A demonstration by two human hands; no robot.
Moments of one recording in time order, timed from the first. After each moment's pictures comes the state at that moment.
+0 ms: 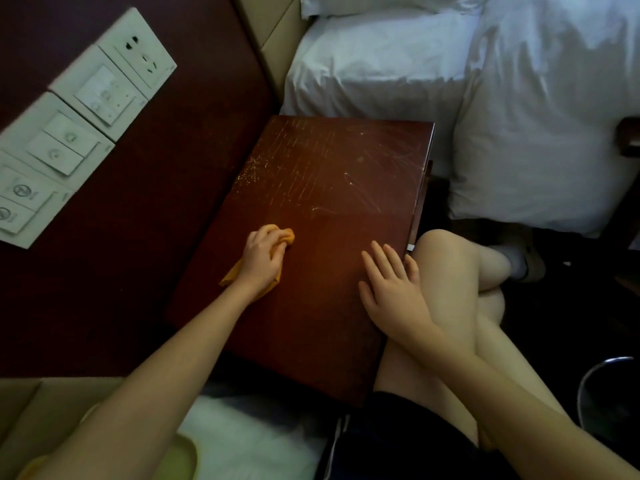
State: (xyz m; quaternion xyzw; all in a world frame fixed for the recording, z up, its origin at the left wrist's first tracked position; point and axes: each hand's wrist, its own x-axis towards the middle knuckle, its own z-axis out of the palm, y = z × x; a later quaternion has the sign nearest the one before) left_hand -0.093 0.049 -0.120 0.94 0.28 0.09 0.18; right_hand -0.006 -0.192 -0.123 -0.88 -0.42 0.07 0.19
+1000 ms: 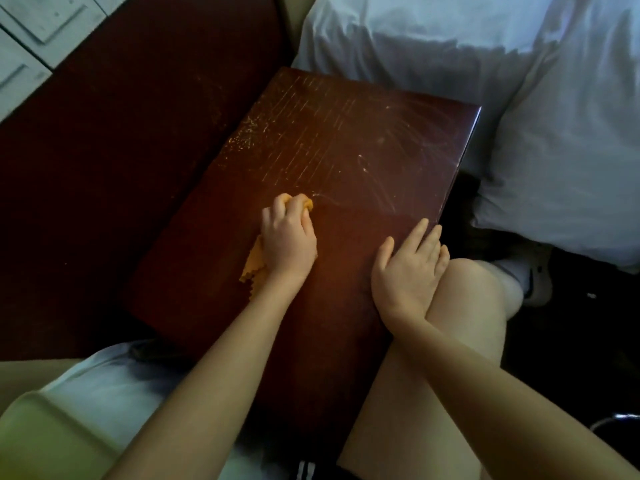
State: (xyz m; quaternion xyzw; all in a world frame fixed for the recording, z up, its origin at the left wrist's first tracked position) left_hand -0.025 -0.007 -0.132 0.87 0.43 0.18 0.12; right_hand 0.037 -0.140 -0.148 -0.95 -0.15 0.07 0.26
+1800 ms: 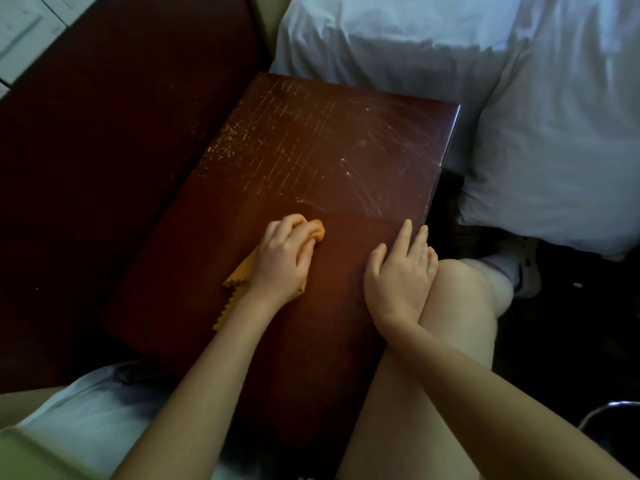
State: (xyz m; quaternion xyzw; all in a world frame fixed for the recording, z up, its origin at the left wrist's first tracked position) left_hand -0.044 -0.009 -0.128 0.95 0.24 0.13 0.16; right_hand 0.039 -0.143 -0.143 -0.95 -0.14 0.07 0.29
